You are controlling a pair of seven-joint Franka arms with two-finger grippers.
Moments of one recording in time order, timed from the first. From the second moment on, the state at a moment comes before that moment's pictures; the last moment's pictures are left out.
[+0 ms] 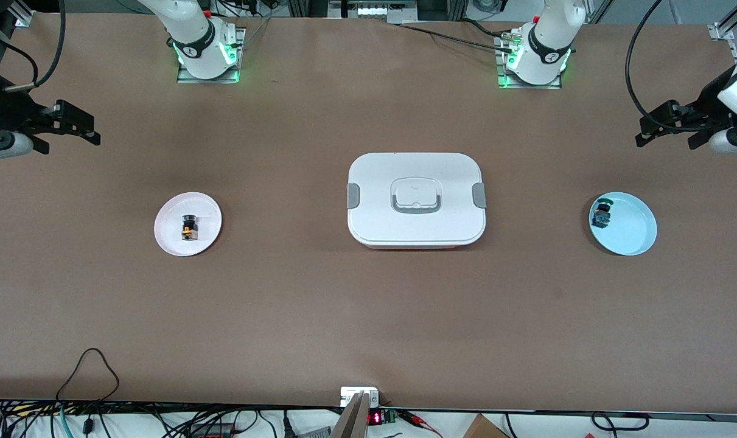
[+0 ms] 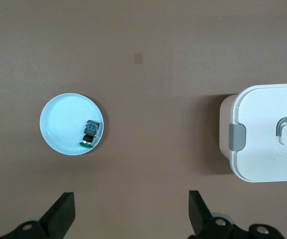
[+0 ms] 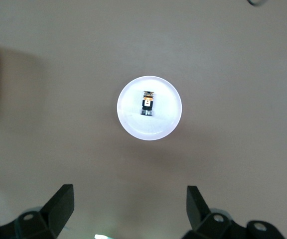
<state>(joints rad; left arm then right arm) 0.03 -0.07 -0.01 -1.69 -0.05 1.60 0.02 0.09 0.00 -0.09 -1.63 0.05 1.56 -0.32</state>
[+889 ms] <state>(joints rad) 0.03 -0.07 -0.01 -1.69 -0.05 1.60 0.02 0.09 0.00 -0.07 -1.62 -0.04 1.56 -1.52</state>
